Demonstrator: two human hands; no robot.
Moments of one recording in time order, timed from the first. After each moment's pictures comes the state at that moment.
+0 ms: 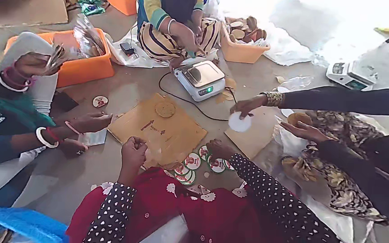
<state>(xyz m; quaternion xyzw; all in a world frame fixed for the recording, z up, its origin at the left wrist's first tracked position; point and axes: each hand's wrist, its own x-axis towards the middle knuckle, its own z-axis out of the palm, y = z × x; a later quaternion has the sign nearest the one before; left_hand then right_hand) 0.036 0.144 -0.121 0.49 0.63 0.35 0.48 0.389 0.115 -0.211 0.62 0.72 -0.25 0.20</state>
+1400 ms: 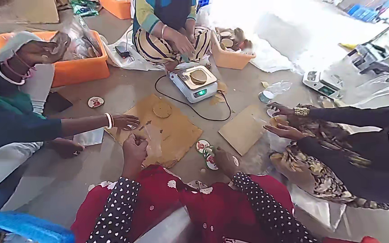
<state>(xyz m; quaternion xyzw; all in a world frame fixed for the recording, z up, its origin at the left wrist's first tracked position) 0.034 0.142 -0.115 0.49 0.61 0.37 0.50 0.351 0.029 -0.167 0.79 0.57 -0.19 0.08</state>
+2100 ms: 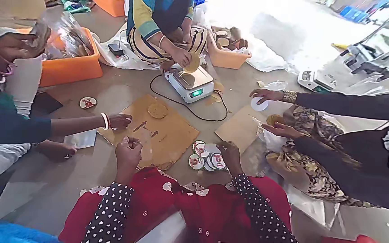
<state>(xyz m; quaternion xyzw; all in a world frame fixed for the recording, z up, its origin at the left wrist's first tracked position) 0.032 0.146 -0.125 0.52 0.64 0.34 0.46 0.383 0.027 -0.159 0.84 0.46 -0.15 -0.24</state>
